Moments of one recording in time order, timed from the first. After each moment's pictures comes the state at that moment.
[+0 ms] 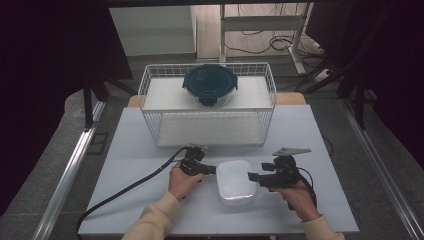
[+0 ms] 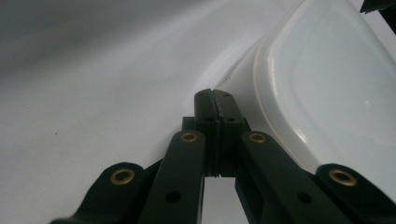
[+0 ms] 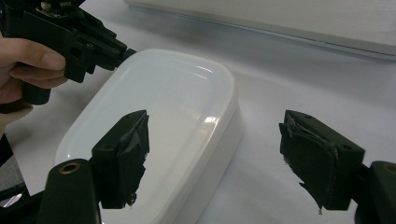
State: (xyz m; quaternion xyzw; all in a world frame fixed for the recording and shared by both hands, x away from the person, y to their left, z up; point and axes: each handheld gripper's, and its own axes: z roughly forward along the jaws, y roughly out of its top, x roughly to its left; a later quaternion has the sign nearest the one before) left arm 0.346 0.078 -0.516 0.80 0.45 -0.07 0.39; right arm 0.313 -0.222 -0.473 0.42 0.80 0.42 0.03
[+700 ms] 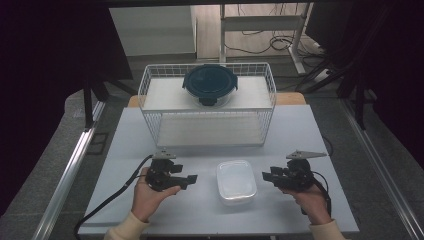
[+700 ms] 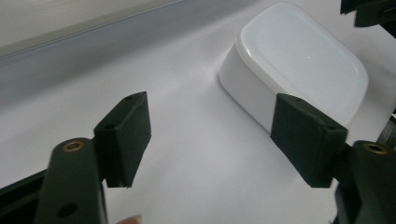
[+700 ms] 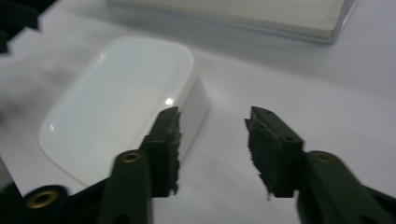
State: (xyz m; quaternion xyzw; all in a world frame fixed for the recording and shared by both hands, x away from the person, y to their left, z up) left arm 0.269 0.152 -0.465 0.79 0.46 0.04 0.41; right arm 0.300 -0.252 -0.465 0.44 0.80 0.40 0.06
